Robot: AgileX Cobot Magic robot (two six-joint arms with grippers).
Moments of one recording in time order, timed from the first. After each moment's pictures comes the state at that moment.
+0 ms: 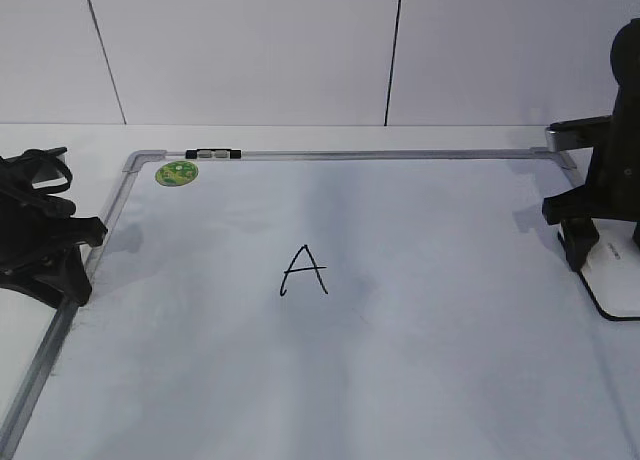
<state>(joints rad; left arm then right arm) -0.09 1.88 -1.09 -0.34 0.83 0.09 0.05 1.98 -1.41 -0.21 1.09 0.08</state>
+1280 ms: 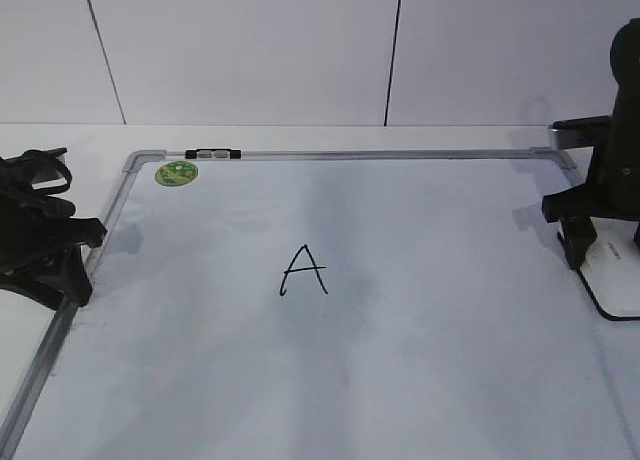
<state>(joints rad) -0.09 1.88 -1.09 -0.34 0.83 0.09 0.05 1.98 -1.41 -0.22 1.09 0.12</state>
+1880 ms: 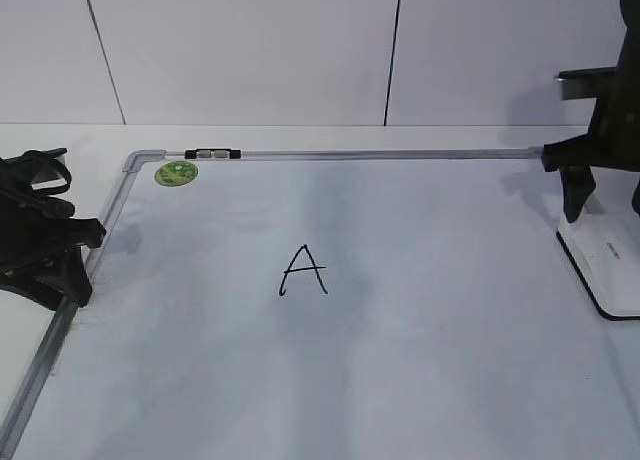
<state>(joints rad) -0.09 1.88 -1.09 -0.33 0.83 0.09 0.05 1.98 -1.57 -0.19 1.21 0.13</state>
